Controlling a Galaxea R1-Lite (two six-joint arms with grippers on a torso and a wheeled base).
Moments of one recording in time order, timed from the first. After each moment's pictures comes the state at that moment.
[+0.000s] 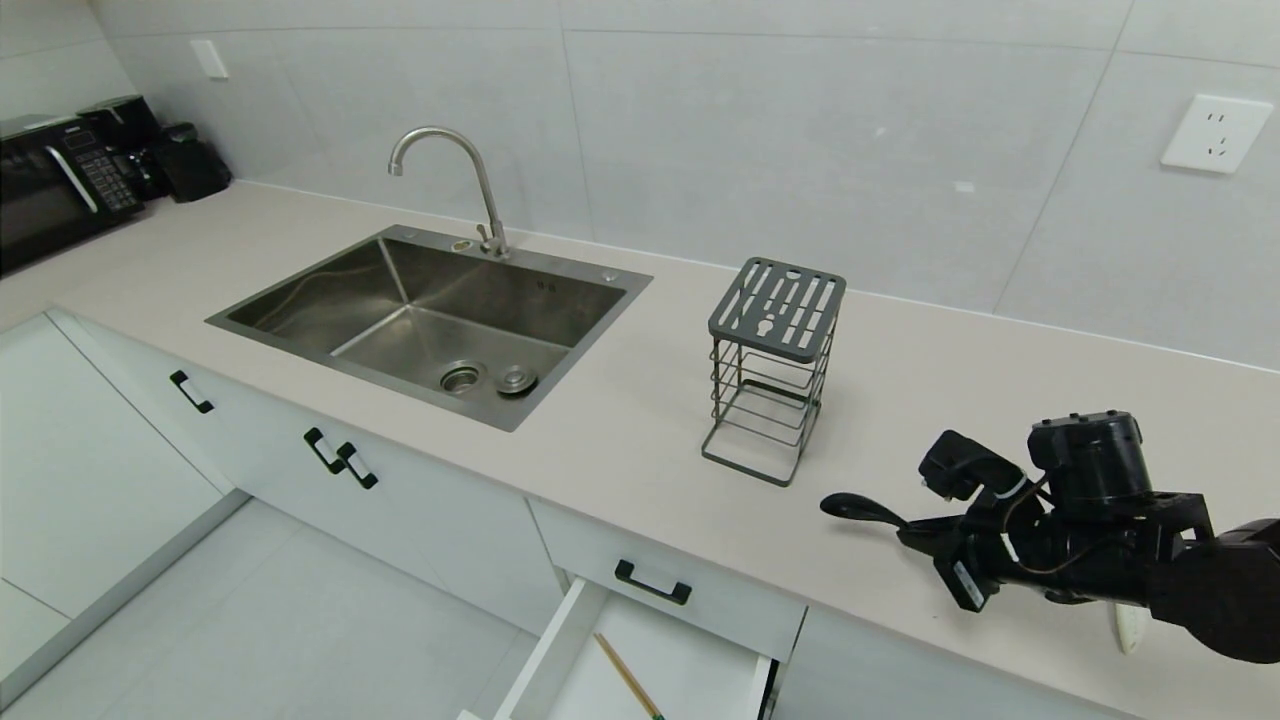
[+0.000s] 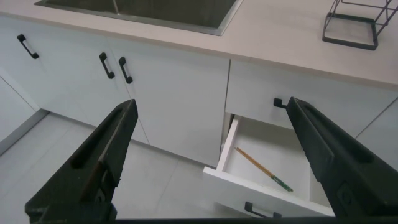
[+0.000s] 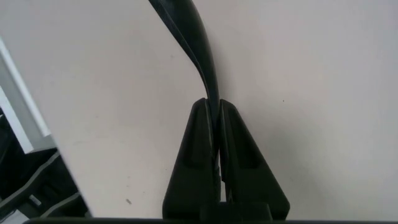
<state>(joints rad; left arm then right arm) 0.00 0.00 0.00 0.00 -0.03 0.01 0.30 1.84 -0.58 -0.64 0.21 -0.44</state>
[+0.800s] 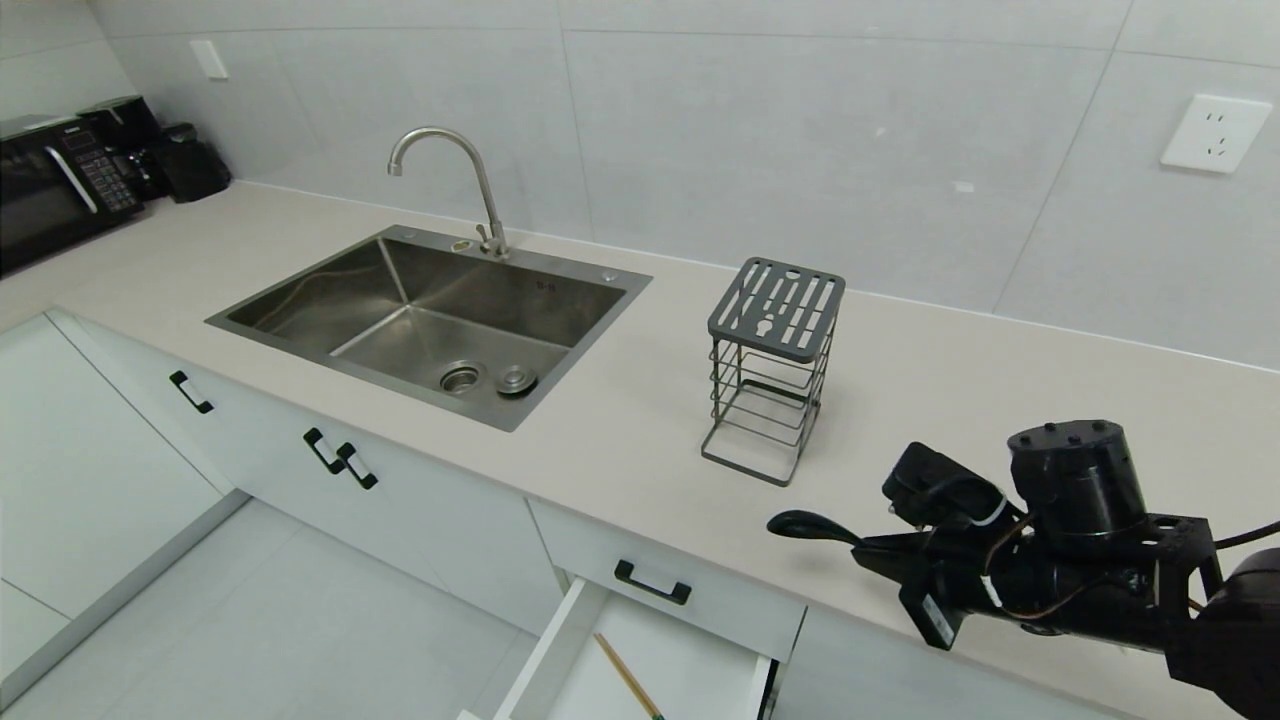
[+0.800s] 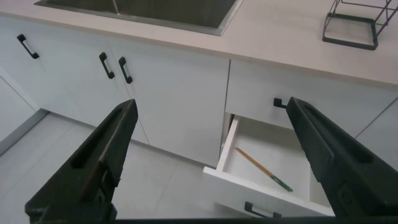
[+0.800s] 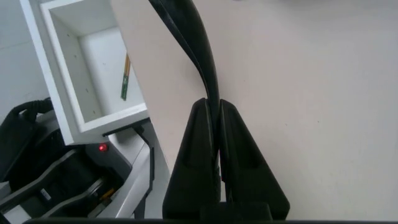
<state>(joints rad) 0.00 0.00 0.00 0.00 -0.03 0.01 0.53 1.75 -0.55 -0.65 0.16 -0.36</state>
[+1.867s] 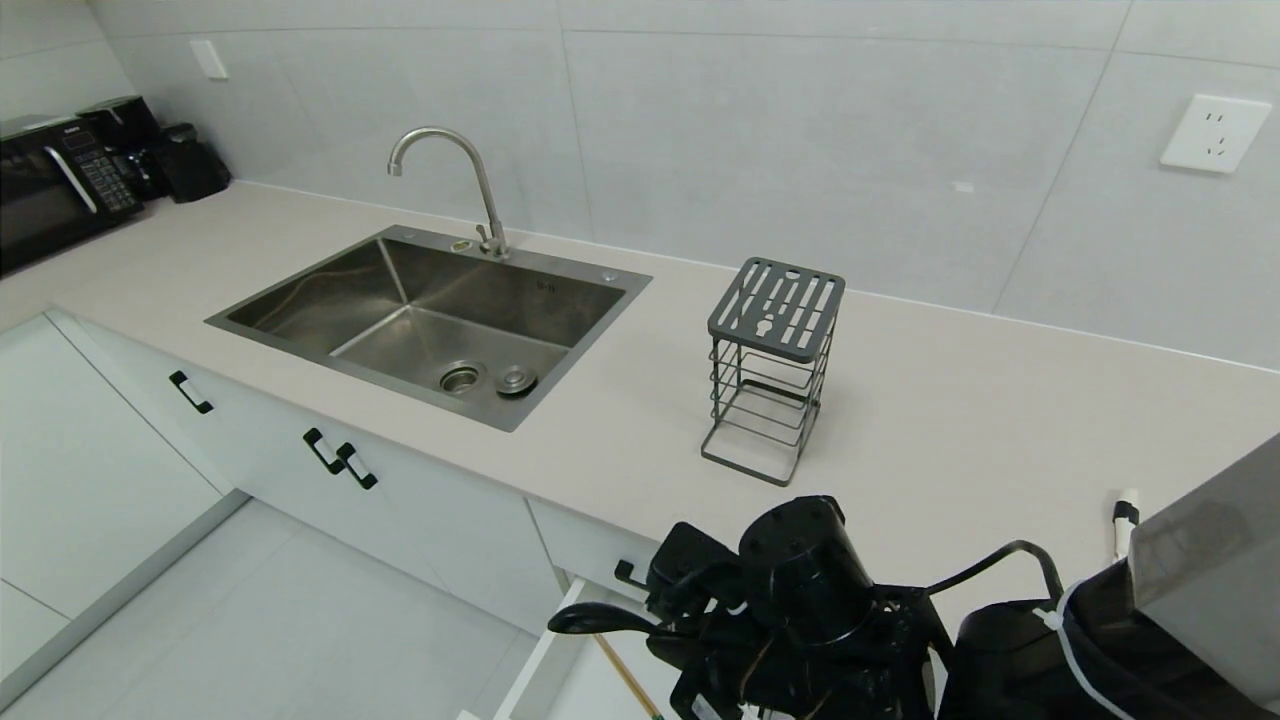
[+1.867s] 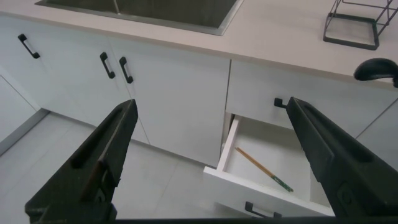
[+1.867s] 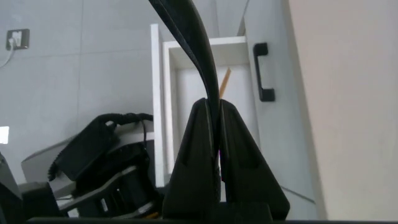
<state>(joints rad) 0.00 0.00 0.00 0.00 -0.03 0.01 0.96 2.04 -0.84 -0.65 0.04 -0.14</state>
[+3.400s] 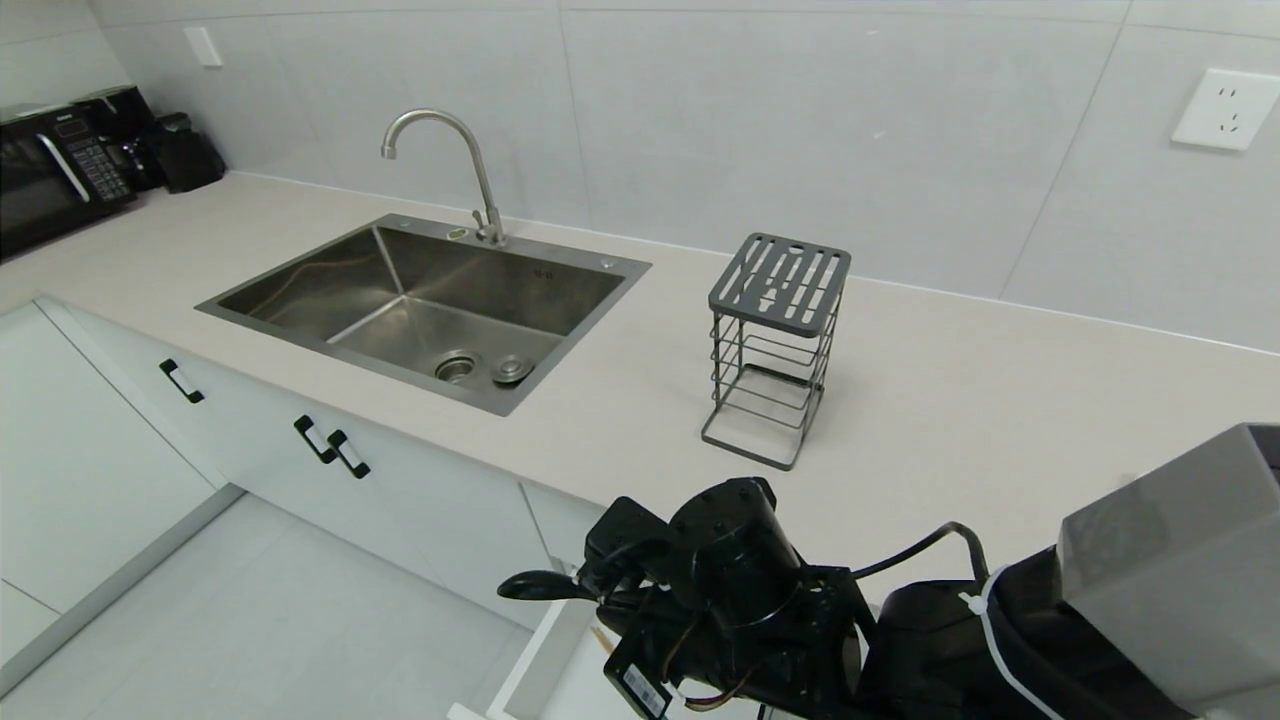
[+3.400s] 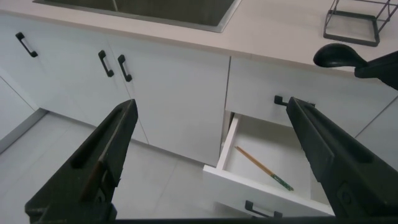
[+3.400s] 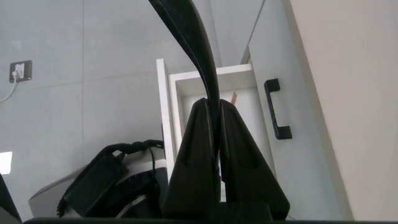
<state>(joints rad) 0.00 0.00 0.00 0.00 -0.03 0.01 1.00 2.11 -1.04 -0.58 -0.05 -0.13</state>
